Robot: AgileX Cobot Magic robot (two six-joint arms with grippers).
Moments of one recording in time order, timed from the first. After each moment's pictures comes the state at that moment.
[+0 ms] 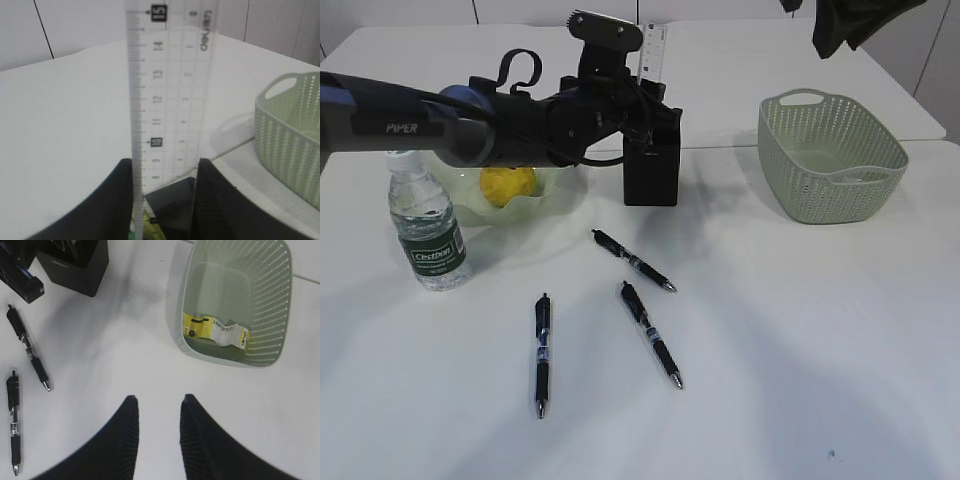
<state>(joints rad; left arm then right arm) -0.53 2.36 -1.78 -0.28 -0.33 0.28 0.32 1.75 -1.85 -0.19 1.25 0.05</state>
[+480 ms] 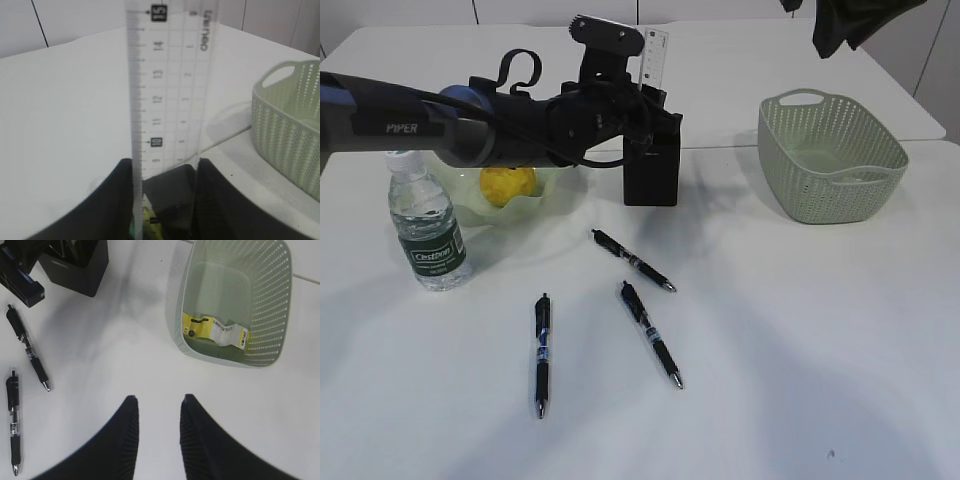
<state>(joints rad) -0.53 2.36 -1.78 -0.29 -0.29 0.28 0.32 1.75 -1.85 -0.19 1.25 0.05</state>
